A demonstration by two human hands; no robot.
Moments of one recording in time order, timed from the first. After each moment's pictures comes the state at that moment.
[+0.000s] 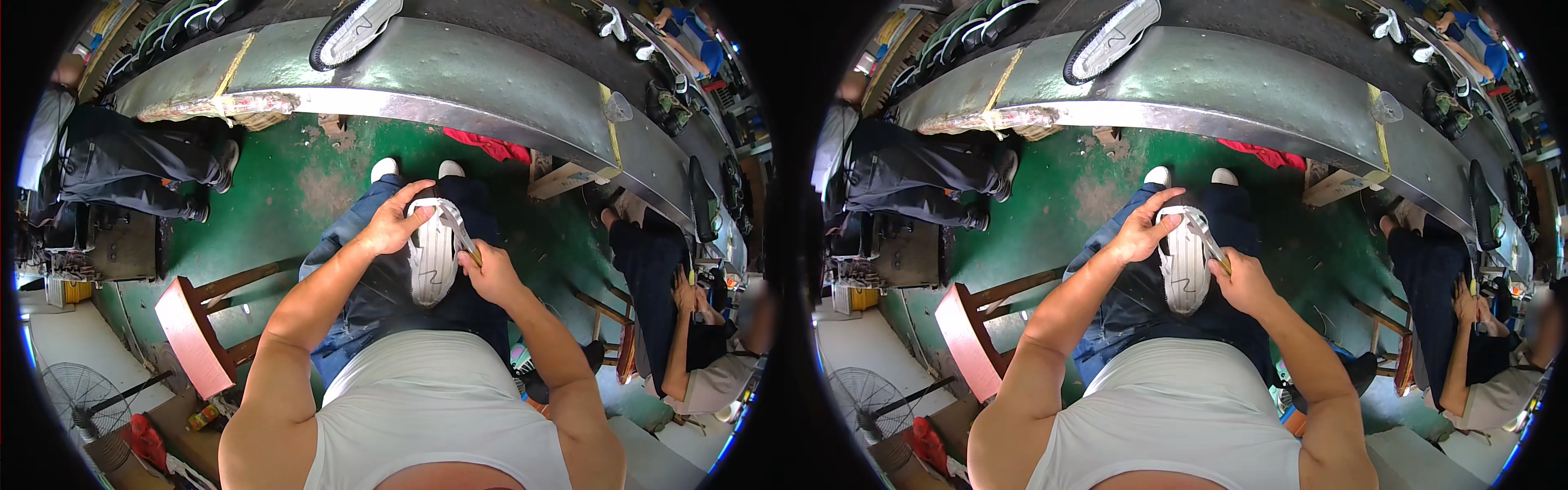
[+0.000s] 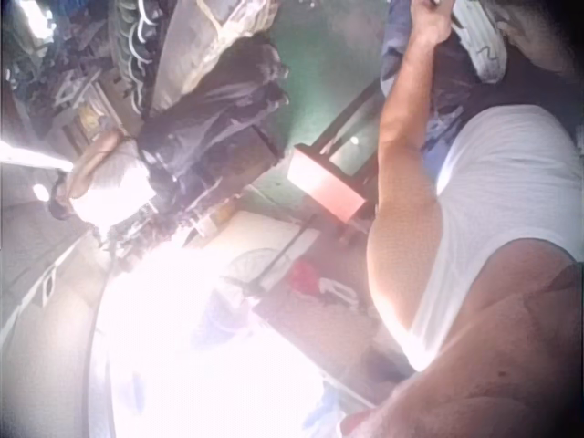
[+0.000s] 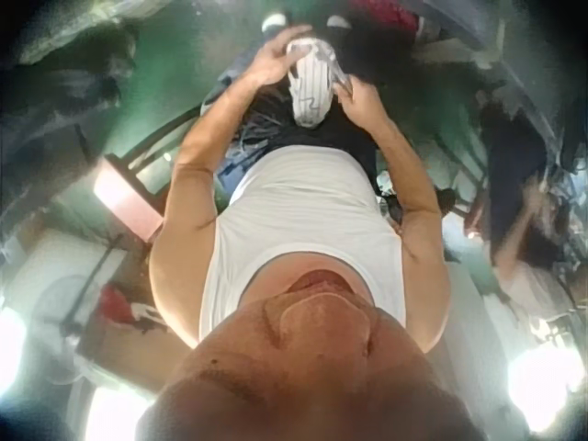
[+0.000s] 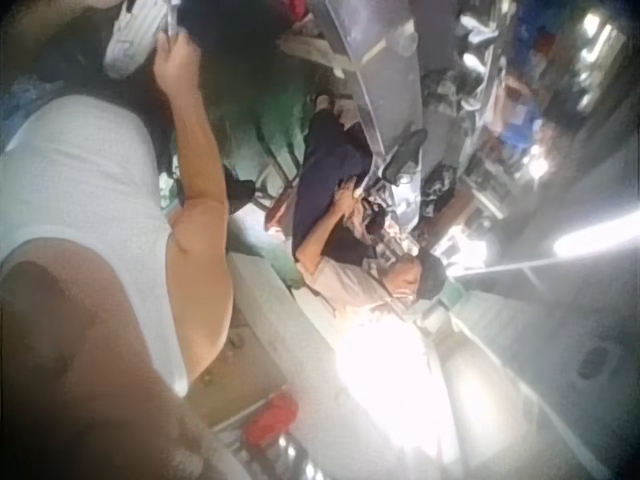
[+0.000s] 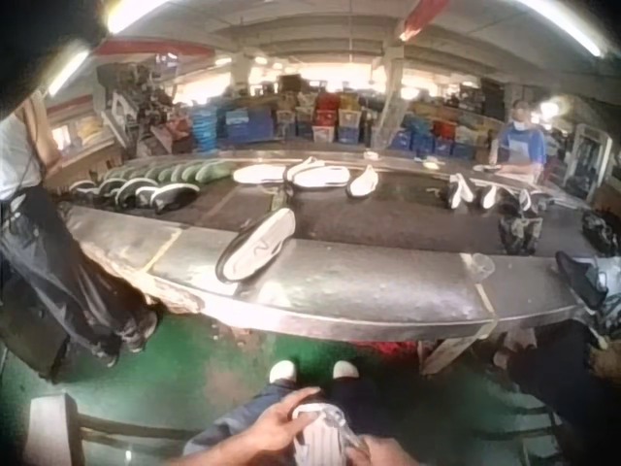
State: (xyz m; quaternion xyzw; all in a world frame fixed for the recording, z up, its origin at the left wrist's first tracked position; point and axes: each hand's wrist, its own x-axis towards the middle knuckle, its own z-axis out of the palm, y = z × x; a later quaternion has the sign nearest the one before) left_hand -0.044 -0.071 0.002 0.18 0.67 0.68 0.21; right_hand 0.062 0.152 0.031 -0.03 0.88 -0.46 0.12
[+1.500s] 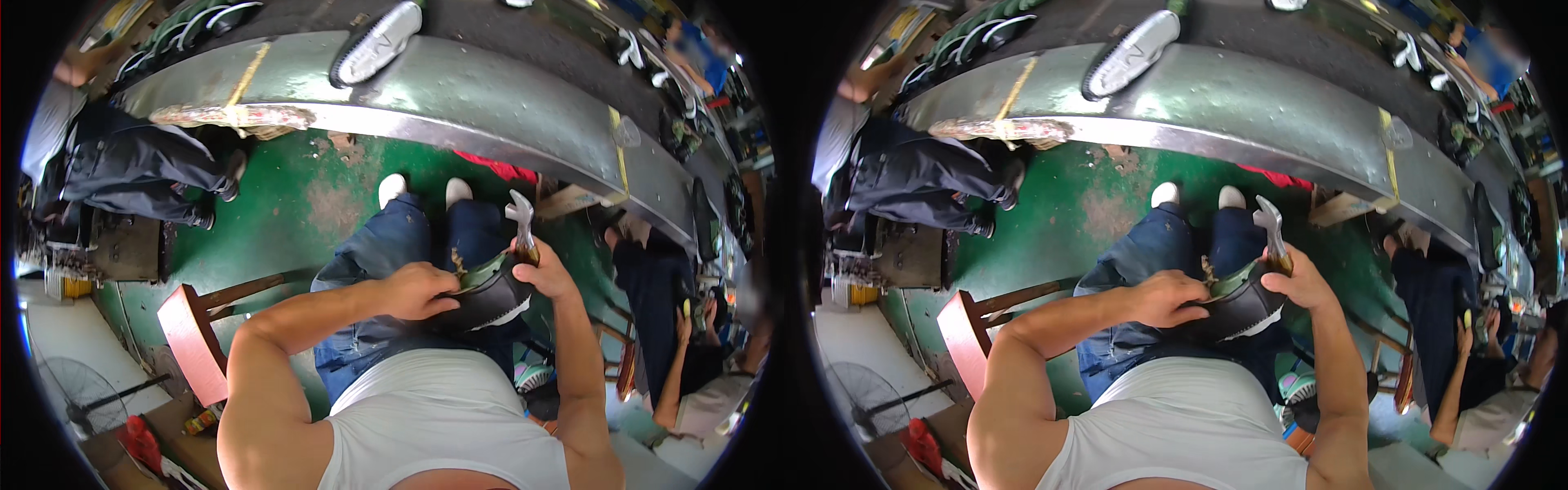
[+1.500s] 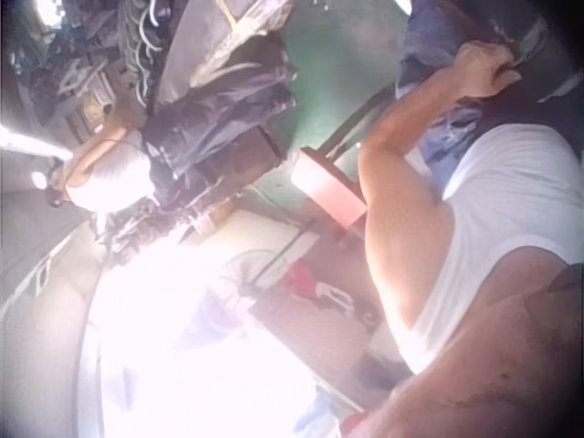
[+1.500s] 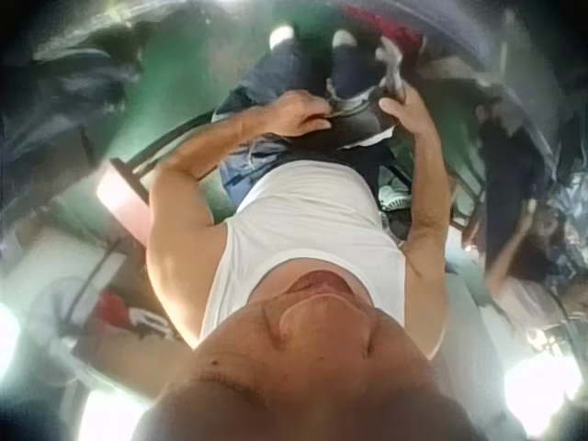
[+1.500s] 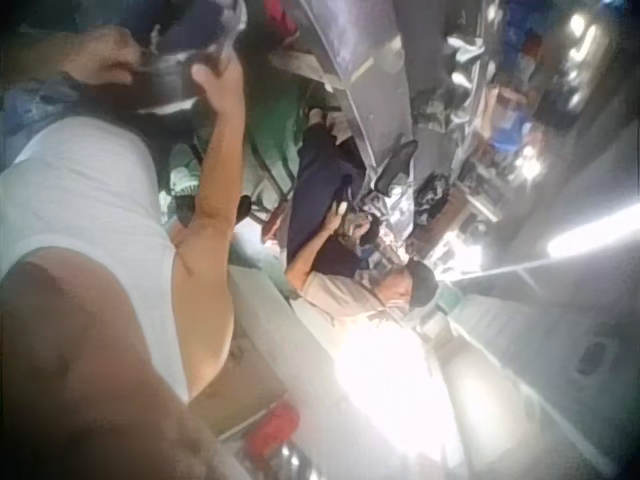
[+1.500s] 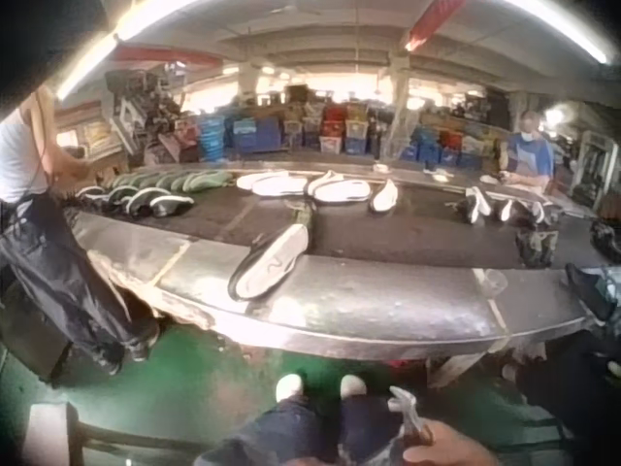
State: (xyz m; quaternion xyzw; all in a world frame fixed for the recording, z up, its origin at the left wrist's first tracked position) left_hand 0.000 -0.076 0.034 0.50 0.73 0.44 0.15; right_hand 0.032 0.228 0.053 0.04 0.69 -0.69 0.22
